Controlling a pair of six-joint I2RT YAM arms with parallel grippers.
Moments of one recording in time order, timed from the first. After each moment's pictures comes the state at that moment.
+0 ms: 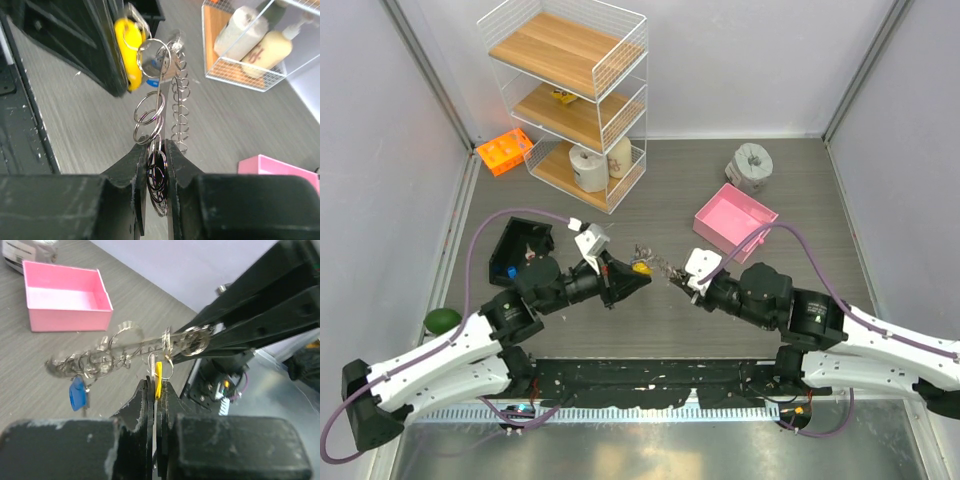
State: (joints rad) left arm -0.95 0.79 0.63 0.15 0.17 -0.39; right arm 1.20 0.76 0.85 -0.31 0.23 -0.25
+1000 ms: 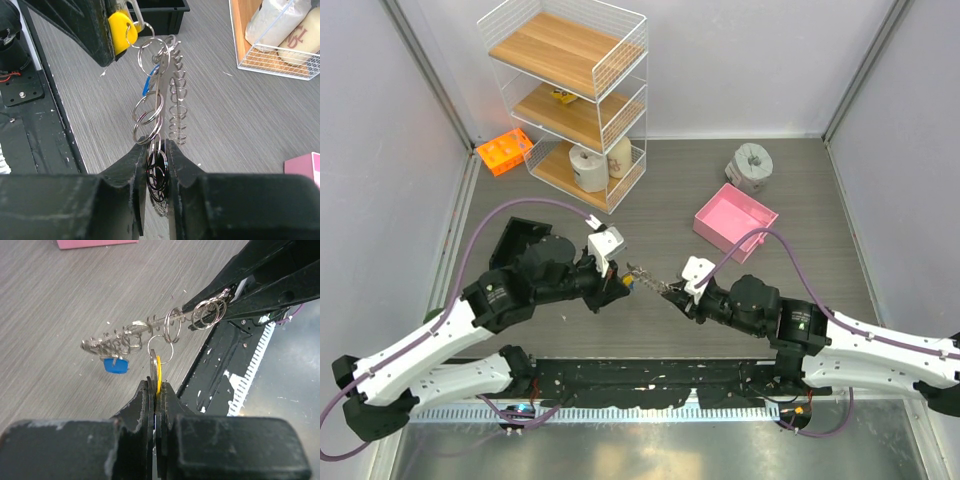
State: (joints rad) left arm -0.96 0.86 0.97 -0.58 0.16 -0.17; right arm 1.22 0.74 0.66 -0.16 0.20 -0.09
